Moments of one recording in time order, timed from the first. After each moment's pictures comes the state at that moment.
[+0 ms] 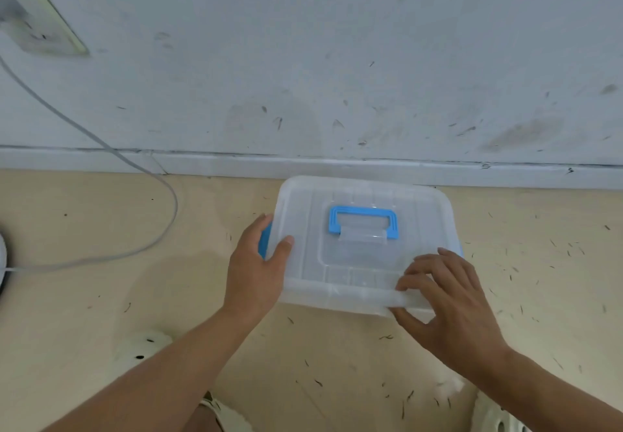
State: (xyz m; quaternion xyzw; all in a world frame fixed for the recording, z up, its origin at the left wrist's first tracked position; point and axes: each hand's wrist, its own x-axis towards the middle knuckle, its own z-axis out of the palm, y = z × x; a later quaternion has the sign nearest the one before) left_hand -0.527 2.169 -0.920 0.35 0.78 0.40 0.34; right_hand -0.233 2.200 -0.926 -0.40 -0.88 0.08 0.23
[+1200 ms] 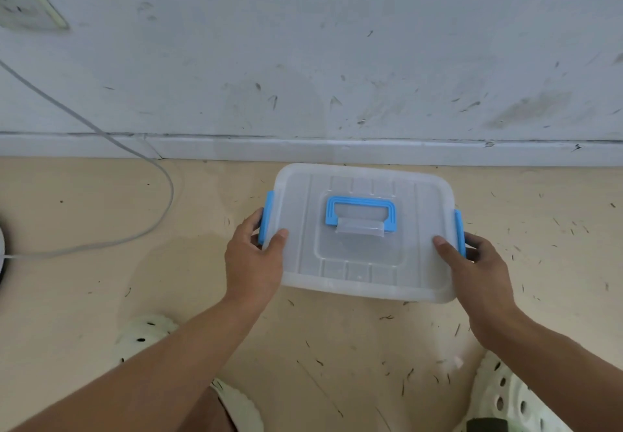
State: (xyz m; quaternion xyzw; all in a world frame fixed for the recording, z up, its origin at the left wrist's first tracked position) left_hand -0.518 2.163 -0.926 0.28 0.80 0.42 0.33; right_hand -0.234 2.216 -0.921 -0.73 -0.37 0.47 0.32
